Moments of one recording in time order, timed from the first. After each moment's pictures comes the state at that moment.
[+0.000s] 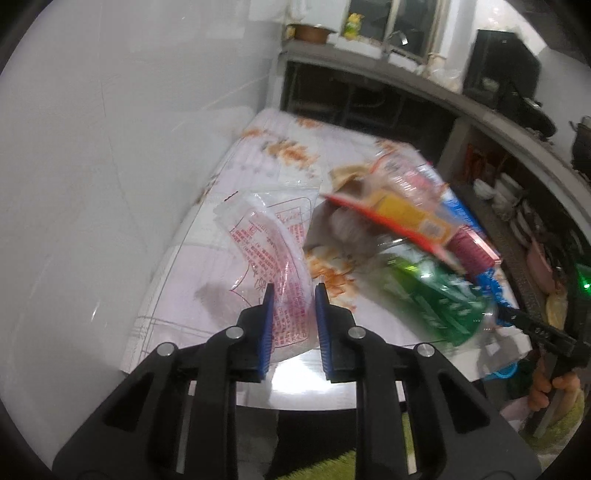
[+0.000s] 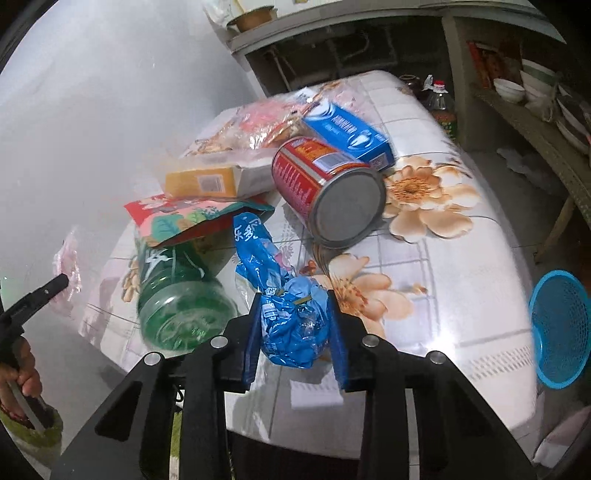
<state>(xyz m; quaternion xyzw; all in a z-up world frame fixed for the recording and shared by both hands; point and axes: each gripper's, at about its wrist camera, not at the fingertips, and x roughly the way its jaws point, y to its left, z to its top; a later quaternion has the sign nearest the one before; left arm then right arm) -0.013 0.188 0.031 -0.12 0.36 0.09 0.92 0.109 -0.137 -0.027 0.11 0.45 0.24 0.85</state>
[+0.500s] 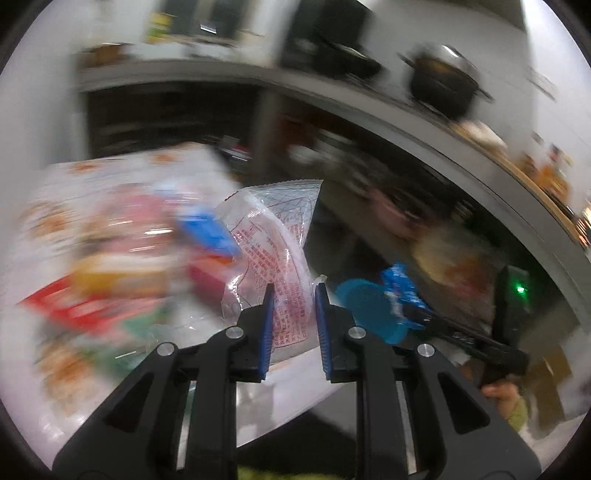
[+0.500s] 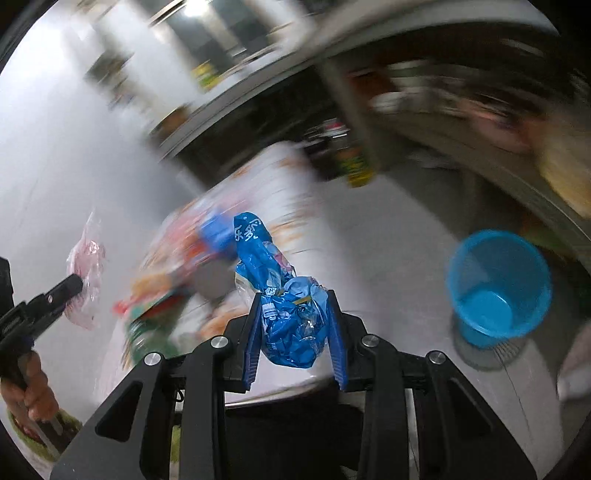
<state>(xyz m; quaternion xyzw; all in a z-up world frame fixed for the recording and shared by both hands) 0.086 -0.053 0.082 -0.04 0.36 -0.26 0.89 0.045 -0.339 -0.017 0.28 0.36 0.05 0.89</state>
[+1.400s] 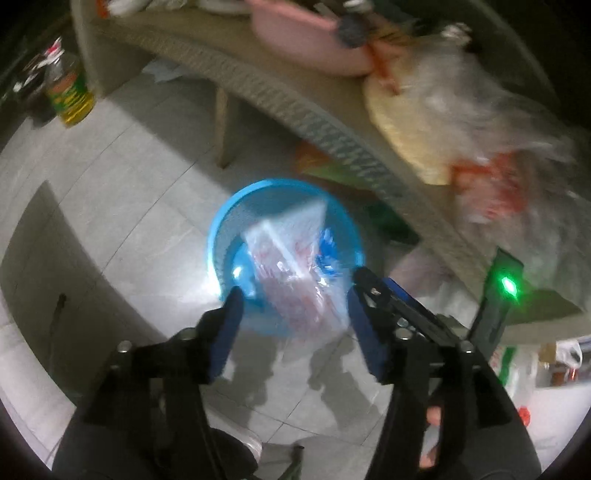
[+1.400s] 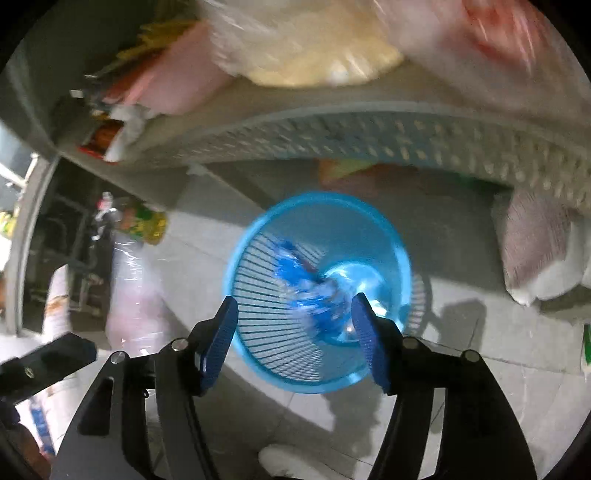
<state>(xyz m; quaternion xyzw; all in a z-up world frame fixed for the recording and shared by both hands) 0.272 -0.416 -0.123 0.10 0.60 -0.36 0.70 0.113 -0.549 -0.234 0.45 0.40 -0.26 0.75</state>
